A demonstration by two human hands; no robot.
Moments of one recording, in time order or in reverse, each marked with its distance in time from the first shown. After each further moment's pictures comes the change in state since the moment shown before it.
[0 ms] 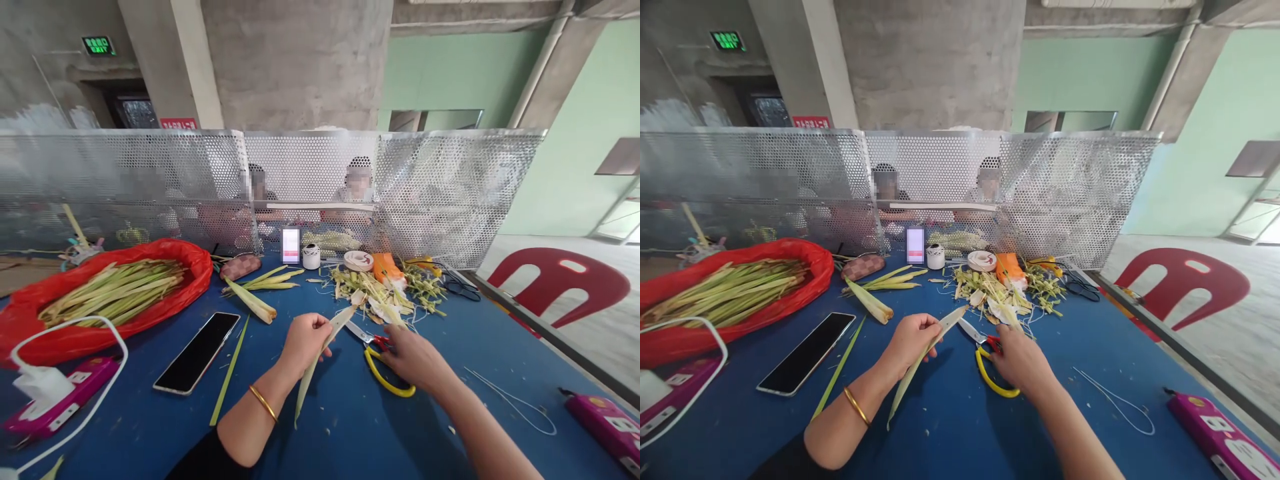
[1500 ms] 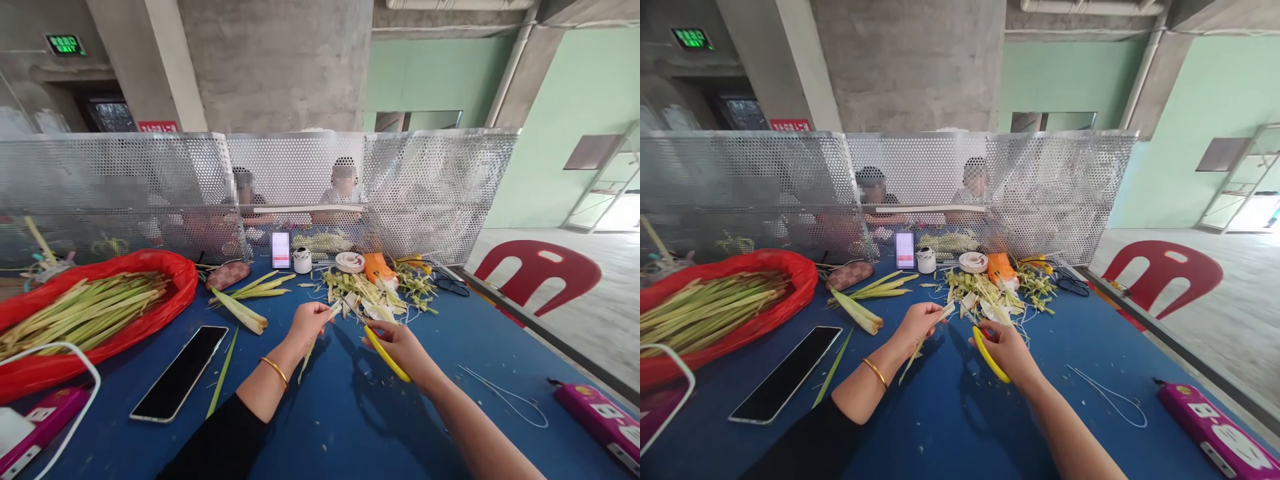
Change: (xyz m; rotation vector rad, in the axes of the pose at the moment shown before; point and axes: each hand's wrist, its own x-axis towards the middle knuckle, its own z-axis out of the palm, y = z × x) left_hand 0.062 0.000 0.014 -0.152 -0.035 0.035; right_hand 0.014 0.008 0.019 0.562 -0.088 0.151
